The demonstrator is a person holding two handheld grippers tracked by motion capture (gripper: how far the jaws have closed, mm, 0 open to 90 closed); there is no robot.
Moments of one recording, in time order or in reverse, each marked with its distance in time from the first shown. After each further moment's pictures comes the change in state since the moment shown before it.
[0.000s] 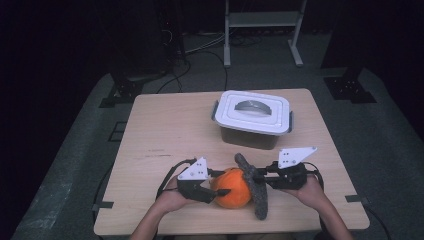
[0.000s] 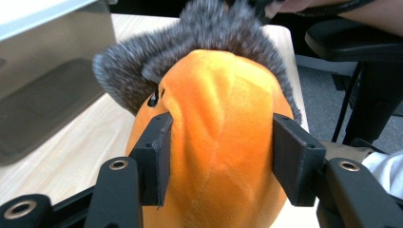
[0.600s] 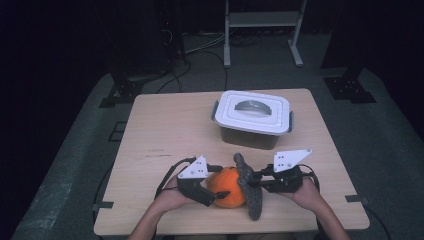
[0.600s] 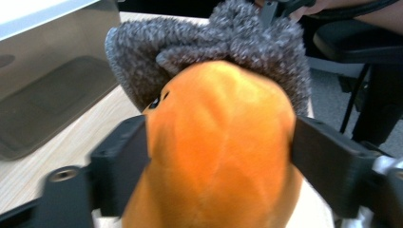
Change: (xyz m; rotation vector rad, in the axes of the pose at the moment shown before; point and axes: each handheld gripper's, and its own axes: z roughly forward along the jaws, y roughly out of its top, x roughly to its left) left arm 0.002 -0.003 0.006 0.015 0.018 -0.013; right arm 0.010 0.006 0.008 -0.013 0.049 -0.032
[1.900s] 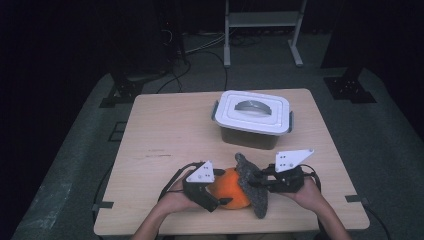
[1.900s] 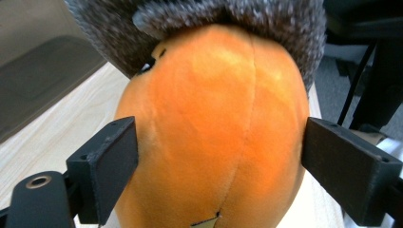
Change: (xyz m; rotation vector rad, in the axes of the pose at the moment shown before) left arm -0.004 -0.010 0.019 0.057 -0.023 0.018; right arm 0.000 0.000 -0.003 -0.009 -0.004 0.000
